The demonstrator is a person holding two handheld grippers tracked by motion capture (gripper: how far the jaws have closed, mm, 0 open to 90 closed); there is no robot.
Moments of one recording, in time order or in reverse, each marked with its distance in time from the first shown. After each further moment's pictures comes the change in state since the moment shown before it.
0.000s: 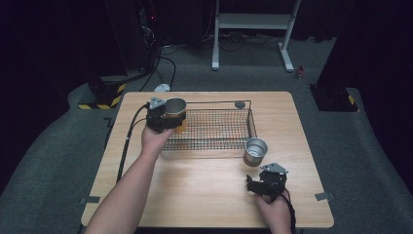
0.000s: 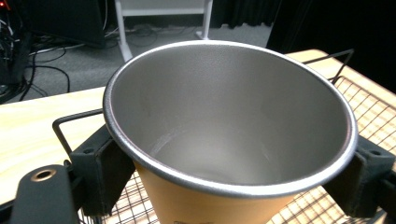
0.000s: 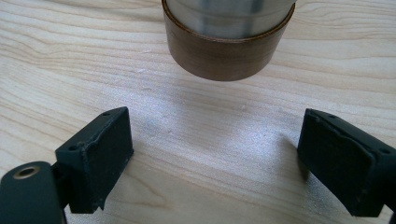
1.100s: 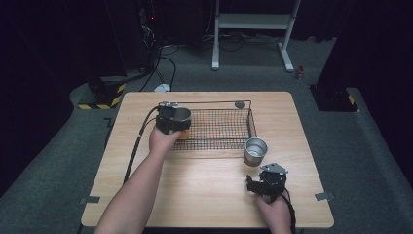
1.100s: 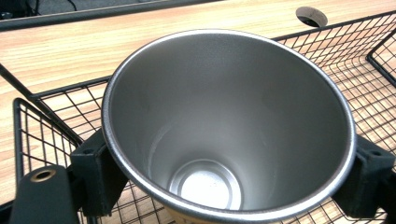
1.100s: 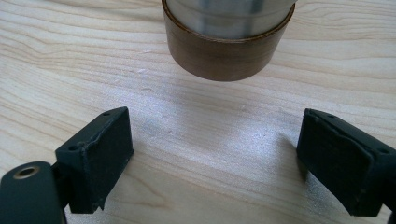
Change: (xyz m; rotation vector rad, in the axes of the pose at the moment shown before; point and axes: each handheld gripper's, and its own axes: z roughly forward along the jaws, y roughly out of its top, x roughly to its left) left arm -0.006 -0.014 0.042 0.267 0.078 -0.034; right arm 0.000 0.000 0.000 0.001 -0.002 -0.001
